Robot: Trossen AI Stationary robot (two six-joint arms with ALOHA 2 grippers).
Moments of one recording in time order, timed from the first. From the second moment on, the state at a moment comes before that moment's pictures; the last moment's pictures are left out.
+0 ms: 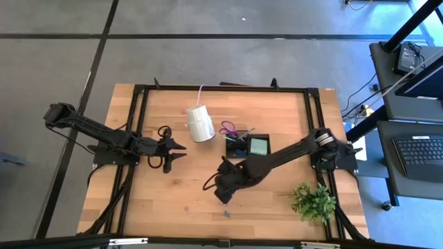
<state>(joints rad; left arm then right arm) -0.26 0.78 0.22 0.09 -0.36 -0.26 0.37 2.07 1.72 -0.91 0.08 1.09</state>
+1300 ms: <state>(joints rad) -0.26 0.78 0.22 0.08 -0.31 -0.27 0.38 2.23 1.81 -0.98 0.01 1.24</state>
